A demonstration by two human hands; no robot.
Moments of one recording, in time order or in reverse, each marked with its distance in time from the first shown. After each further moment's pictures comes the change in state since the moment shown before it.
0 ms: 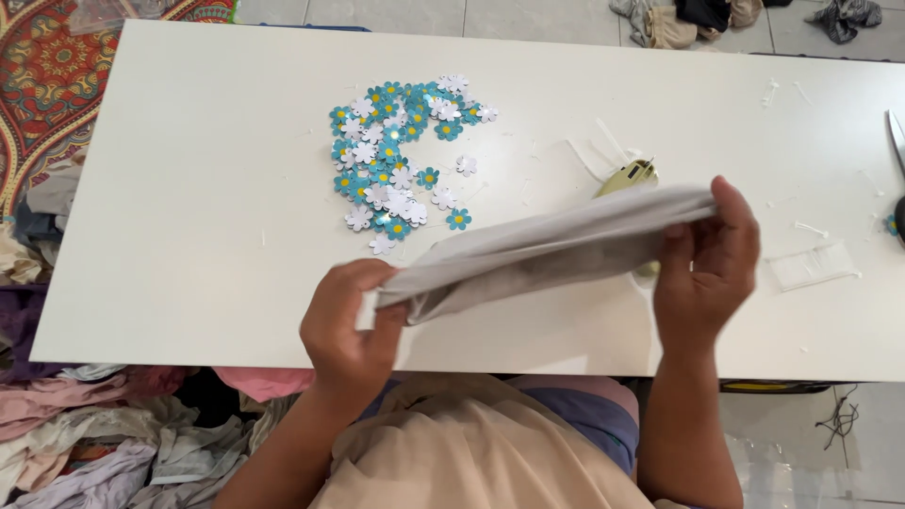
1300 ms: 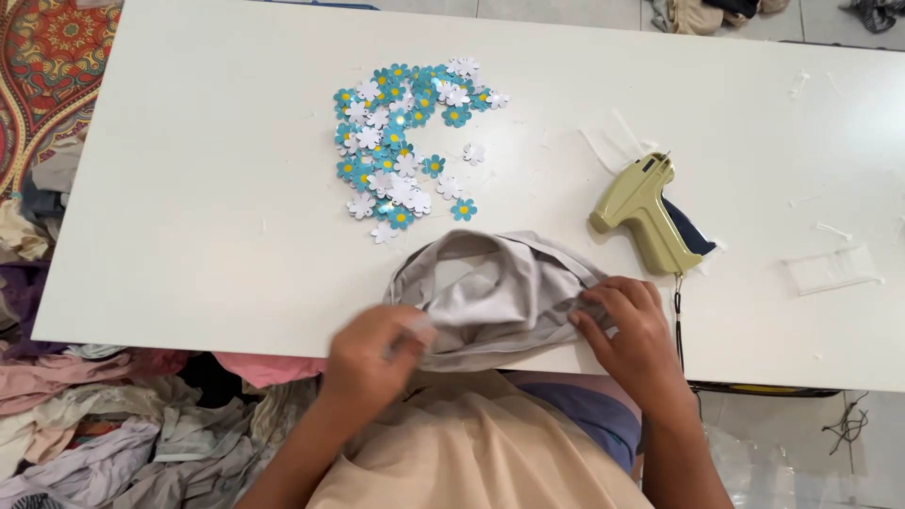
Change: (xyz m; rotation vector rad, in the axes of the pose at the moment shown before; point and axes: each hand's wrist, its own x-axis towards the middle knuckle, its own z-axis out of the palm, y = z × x) left_hand -0.059 -0.017 0.008 -0.163 -0.372 -0.099; right_hand -0.069 0.022 -0.010 -0.397 -0.617 -0.046
